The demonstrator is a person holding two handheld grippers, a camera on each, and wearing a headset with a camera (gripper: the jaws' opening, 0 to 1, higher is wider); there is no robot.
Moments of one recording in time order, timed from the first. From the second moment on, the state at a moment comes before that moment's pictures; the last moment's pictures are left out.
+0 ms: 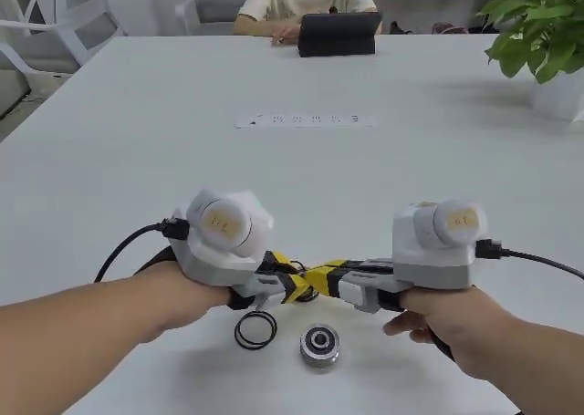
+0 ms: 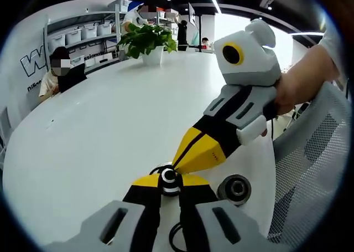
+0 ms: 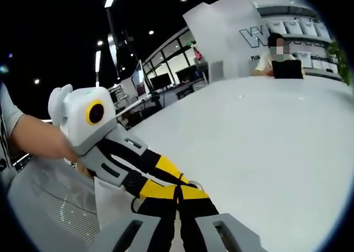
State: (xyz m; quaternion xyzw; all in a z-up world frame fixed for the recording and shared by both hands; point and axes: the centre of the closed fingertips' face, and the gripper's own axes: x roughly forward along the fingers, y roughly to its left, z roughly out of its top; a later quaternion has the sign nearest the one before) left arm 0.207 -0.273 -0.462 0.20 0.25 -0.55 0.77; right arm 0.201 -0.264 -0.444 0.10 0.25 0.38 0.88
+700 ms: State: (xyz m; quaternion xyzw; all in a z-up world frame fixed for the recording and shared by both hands) left arm 0.208 -0.273 -0.461 0.20 0.25 -0.55 0.77; right arm 0.199 -0.278 -0.458 0.12 0.27 0.36 0.88
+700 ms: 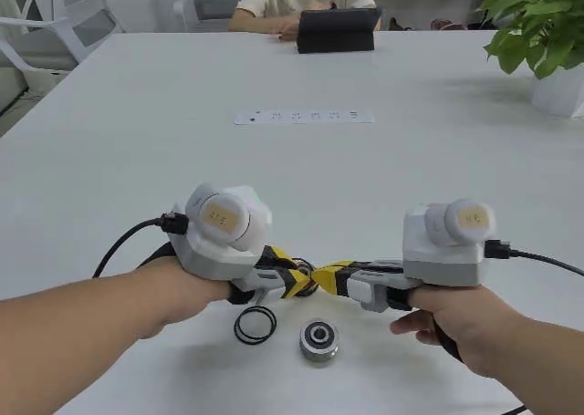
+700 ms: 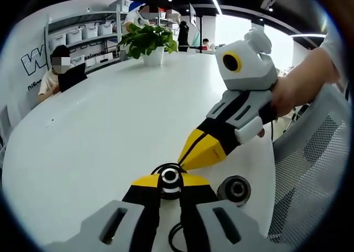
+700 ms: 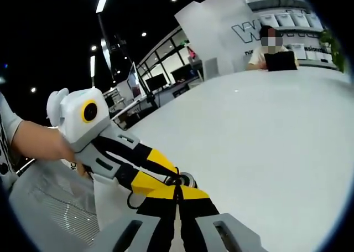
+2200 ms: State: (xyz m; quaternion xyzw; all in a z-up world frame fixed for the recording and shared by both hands) left arm 0.180 -0.239 -0.398 0.16 0.22 -0.58 0.77; right arm 0.196 -0.267 -0.429 0.13 0.25 0.39 0.88
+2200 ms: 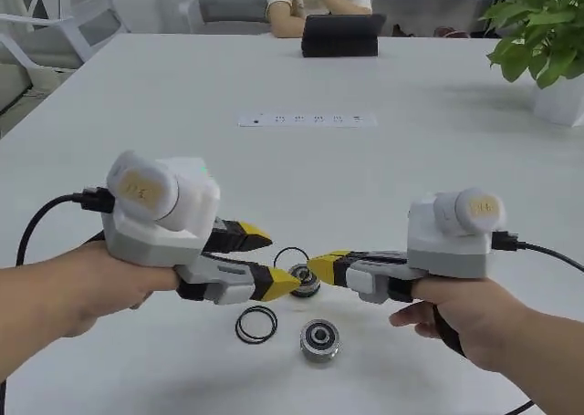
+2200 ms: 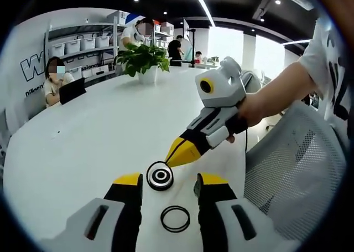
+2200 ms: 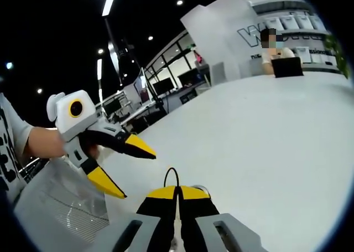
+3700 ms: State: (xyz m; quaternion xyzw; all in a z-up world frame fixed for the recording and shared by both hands) left arm 0.155 -0.182 -0.366 0.14 0.21 -0.56 0.79; right arm 0.166 -0.218 -0.450 0.11 0.31 0.46 0.83
